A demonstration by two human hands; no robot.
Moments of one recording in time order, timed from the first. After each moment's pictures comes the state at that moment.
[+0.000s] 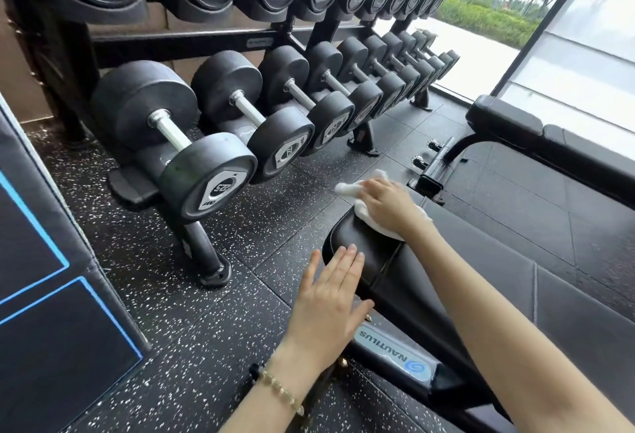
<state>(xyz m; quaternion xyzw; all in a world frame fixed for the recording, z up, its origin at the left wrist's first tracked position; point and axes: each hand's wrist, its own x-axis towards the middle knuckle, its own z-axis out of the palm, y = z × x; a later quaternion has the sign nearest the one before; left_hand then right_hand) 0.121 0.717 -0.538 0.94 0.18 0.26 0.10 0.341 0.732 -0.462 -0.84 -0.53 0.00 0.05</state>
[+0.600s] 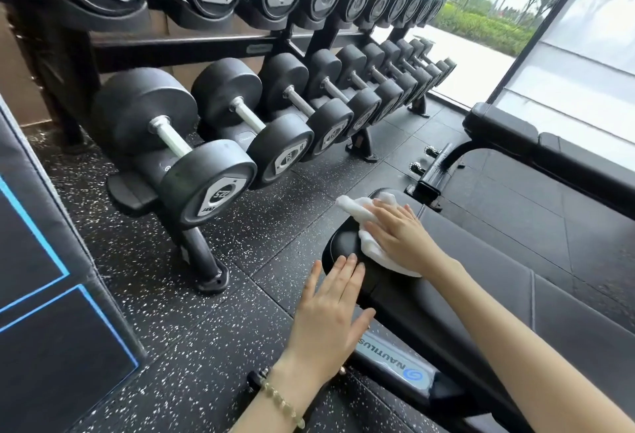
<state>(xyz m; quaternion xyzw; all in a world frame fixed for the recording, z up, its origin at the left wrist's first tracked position) 0.121 0.713 -0.542 0.93 0.17 0.29 0.13 0.323 0.680 -0.468 -0.83 -0.54 0.00 0.12</state>
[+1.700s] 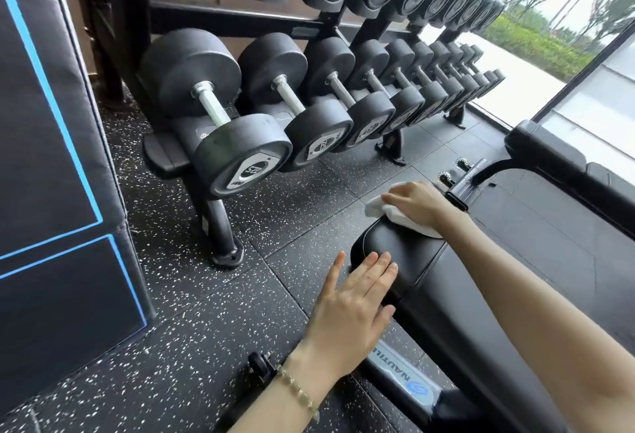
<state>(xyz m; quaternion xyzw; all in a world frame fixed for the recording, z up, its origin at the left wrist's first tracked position) 0.124 0.714 -0.558 0.91 0.18 0.32 0.19 0.357 0.763 -0.451 -0.82 -0.56 0.04 -0.07</state>
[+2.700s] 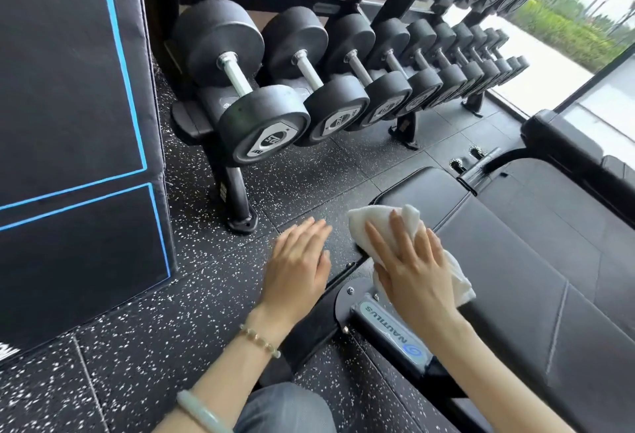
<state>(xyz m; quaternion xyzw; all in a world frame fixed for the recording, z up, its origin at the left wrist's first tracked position) 0.057 0.731 -0.567 0.85 0.33 0.34 0.23 0.217 0.627 -0.499 -0.75 -0.62 -0.22 -0.06</state>
